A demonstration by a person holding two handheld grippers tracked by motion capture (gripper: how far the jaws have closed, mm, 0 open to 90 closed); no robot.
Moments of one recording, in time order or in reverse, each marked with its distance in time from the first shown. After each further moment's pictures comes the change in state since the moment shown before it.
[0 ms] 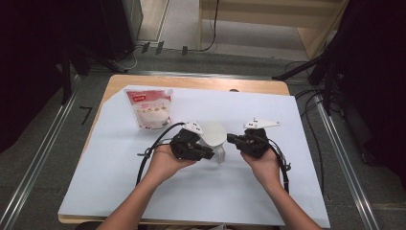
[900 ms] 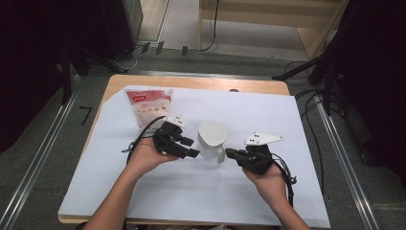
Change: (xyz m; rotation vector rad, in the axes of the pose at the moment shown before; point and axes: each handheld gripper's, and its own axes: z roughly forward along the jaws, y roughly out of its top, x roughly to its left) left arm 0.032 -0.015 -0.034 0.015 0.005 -0.015; right arm 0.037 -0.018 -0.030 0.021 0.058 -0.056
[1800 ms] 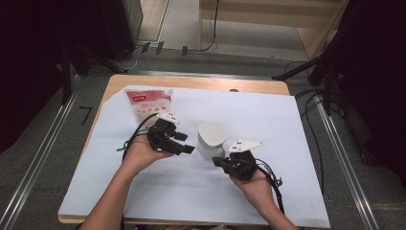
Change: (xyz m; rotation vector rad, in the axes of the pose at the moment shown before) left arm 0.012 -0.005 -0.009 -0.030 0.028 -0.026; right arm 0.020 -0.011 0.035 0.073 0.045 -0.026
